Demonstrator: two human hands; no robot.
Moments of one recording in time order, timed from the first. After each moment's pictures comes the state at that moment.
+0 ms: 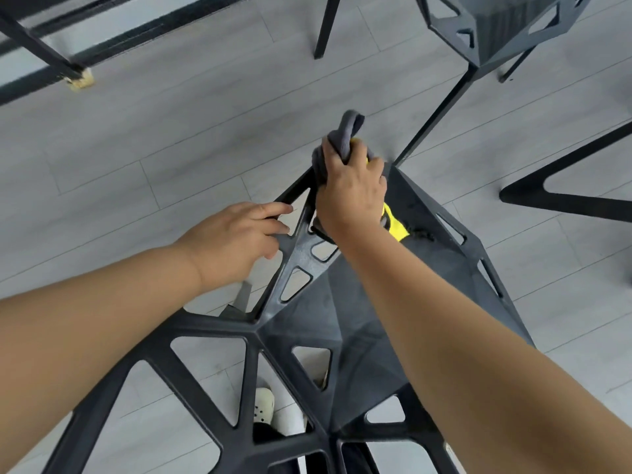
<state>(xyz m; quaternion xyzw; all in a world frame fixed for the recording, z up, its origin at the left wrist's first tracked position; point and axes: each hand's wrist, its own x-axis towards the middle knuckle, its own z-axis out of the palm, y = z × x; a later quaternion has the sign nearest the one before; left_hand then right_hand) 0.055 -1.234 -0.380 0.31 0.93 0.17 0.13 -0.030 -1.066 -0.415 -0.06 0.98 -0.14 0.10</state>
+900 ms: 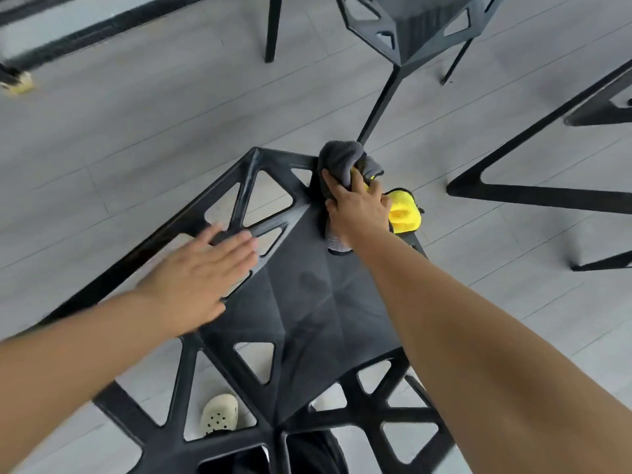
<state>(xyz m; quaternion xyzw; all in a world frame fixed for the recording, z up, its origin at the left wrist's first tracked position) 0.098 -1.157 -0.373 0.31 0.87 -0.20 0.33 -0.031 -0.932 -0.434 -0.07 0.97 -0.05 0.23</state>
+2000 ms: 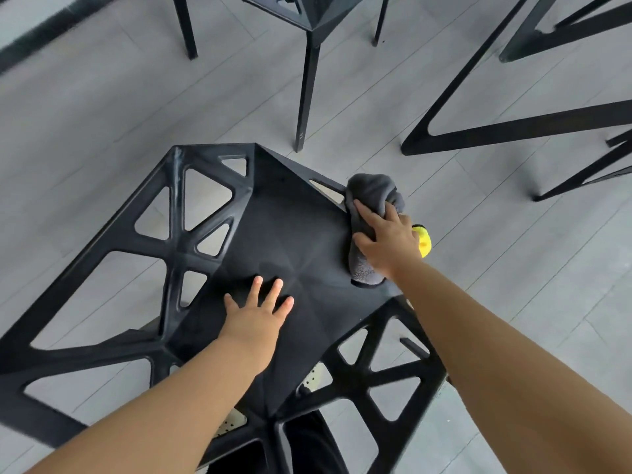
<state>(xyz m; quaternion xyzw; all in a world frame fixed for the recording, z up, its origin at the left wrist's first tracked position) 0.135 -1.019 -0.413 0.19 0.81 -0.11 0.54 0.050 -0.800 -0.428 0.09 0.94 -0.14 0.28</state>
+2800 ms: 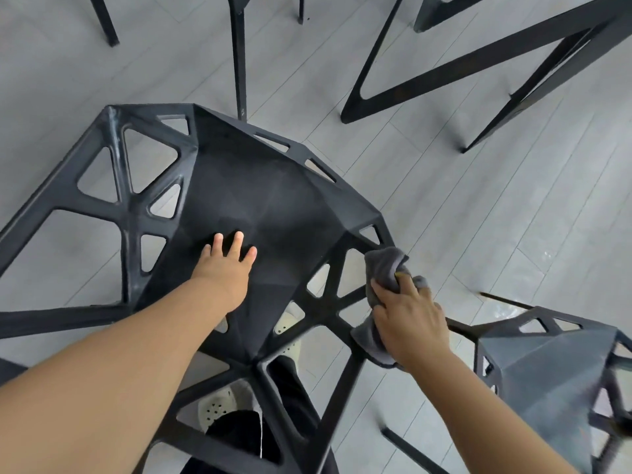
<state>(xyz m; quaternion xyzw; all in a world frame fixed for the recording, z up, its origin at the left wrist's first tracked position) 0.156 -1.017 -0.419 0.24 0.85 -0.15 0.45 0.270 -0.789 -0.328 0.18 0.93 -0.01 0.33</state>
